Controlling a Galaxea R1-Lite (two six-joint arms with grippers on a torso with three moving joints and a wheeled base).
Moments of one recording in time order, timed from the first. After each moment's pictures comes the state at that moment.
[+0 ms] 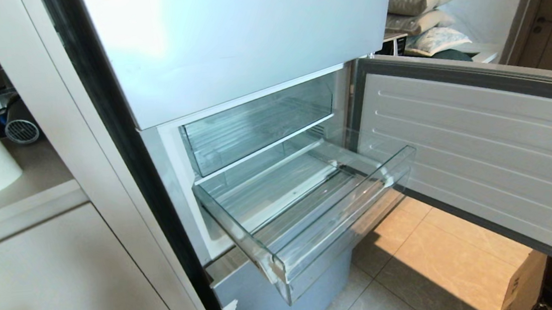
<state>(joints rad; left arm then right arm) -0.01 0.00 -0.01 0.03 0.00 0.00 -0.64 0.84 -0.23 -0.25 0.09 0.23</state>
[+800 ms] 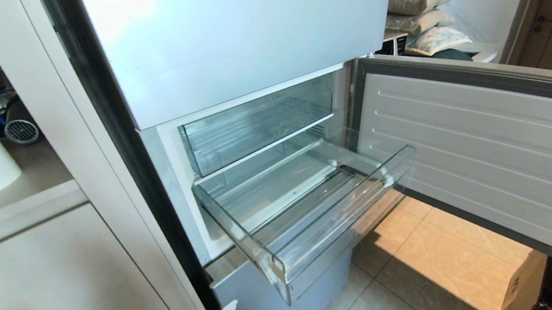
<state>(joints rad) -0.01 0.00 -0.01 0.03 0.00 0.00 -1.03 1.36 -0.31 -0.59 0.13 0.15</state>
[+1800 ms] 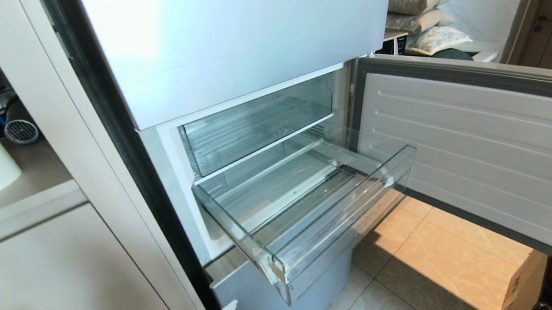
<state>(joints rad) -0.01 0.00 -0.01 0.03 0.00 0.00 -1.05 1.85 -0.71 -0.75 0.21 0.07</state>
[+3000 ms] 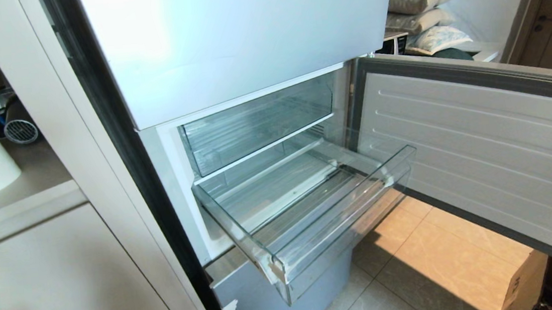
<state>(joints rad) -0.01 0.00 -0.01 0.03 0.00 0.00 -1.03 2.13 -0.94 -0.75 0.22 0.07</state>
